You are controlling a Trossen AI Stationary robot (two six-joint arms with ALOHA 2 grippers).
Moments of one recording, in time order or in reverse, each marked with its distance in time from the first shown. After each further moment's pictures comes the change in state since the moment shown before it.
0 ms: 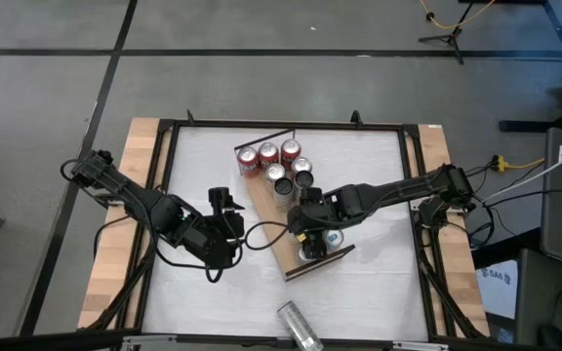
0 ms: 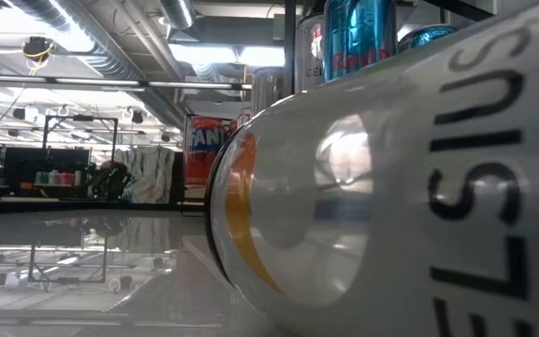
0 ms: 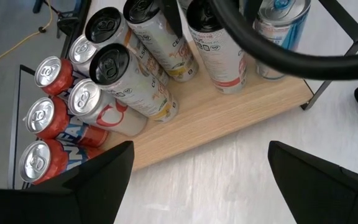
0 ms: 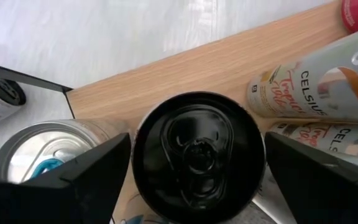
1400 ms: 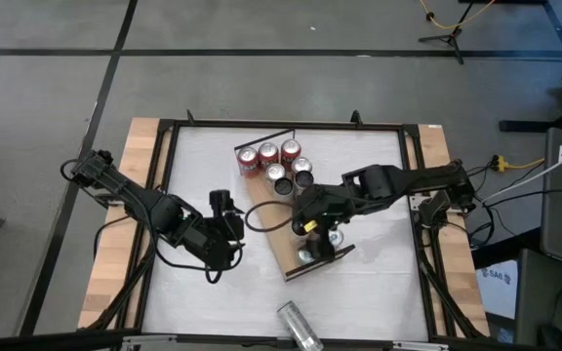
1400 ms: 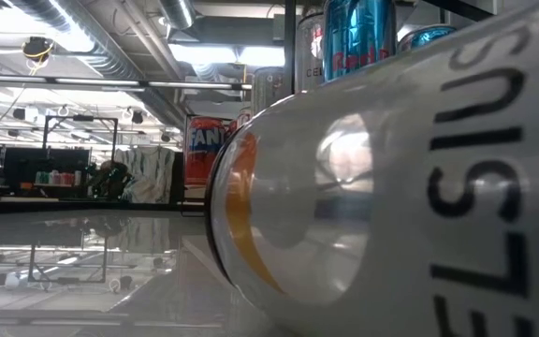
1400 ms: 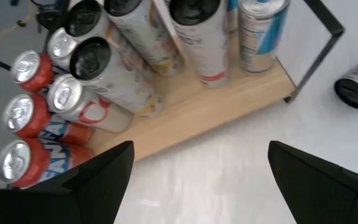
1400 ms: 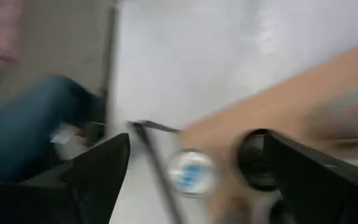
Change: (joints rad) left arm 0.000 0.000 0.000 0.002 0.060 -0.001; right arm 0.001 -0.011 0.346 -0.147 -0.211 0.174
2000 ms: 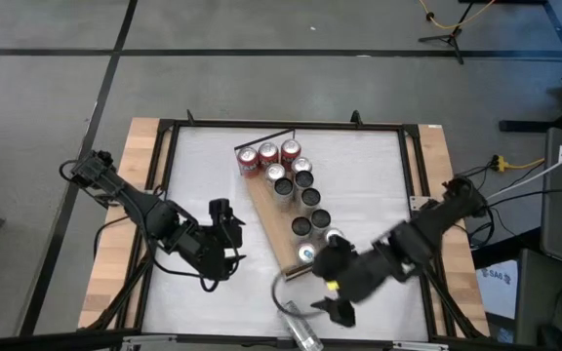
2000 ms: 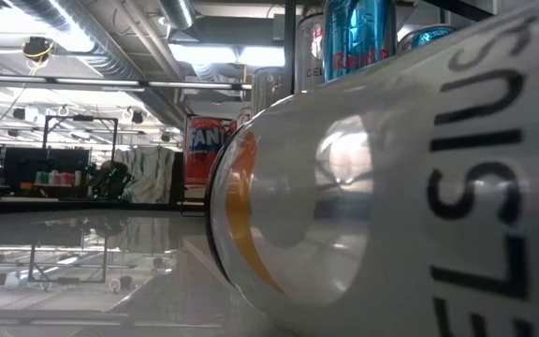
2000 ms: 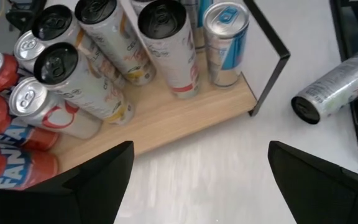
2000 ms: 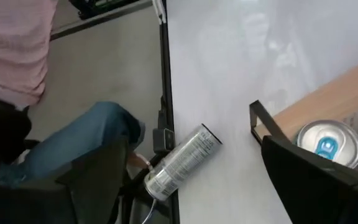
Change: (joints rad) left arm -0.049 0.001 0.000 0.065 0.038 -0.079; right arm 0.341 0.001 0.000 0.113 0.205 0.425
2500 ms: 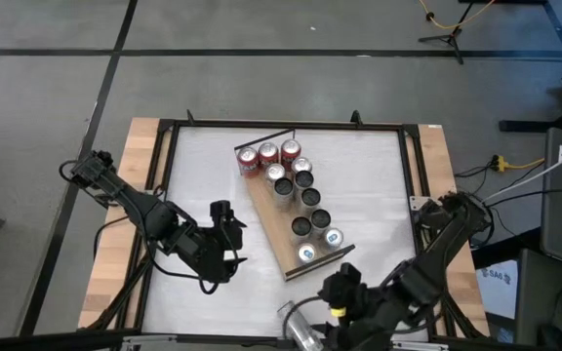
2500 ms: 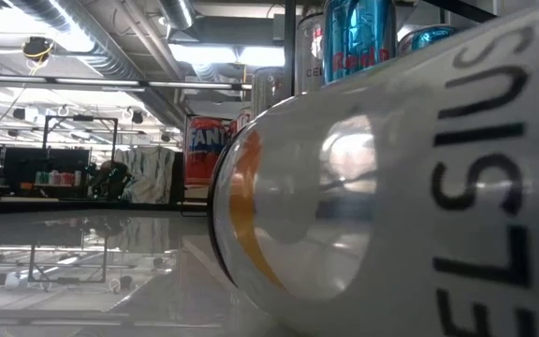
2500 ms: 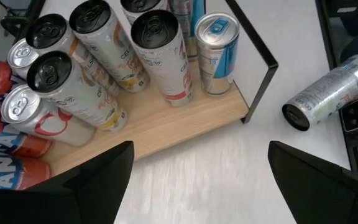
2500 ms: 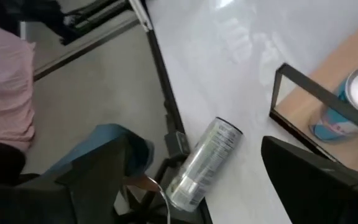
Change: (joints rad) left arm -0.009 0.000 0.000 0.035 -0.001 0.002; right arm 0.172 0.081 0.001 0.026 0.253 0.324
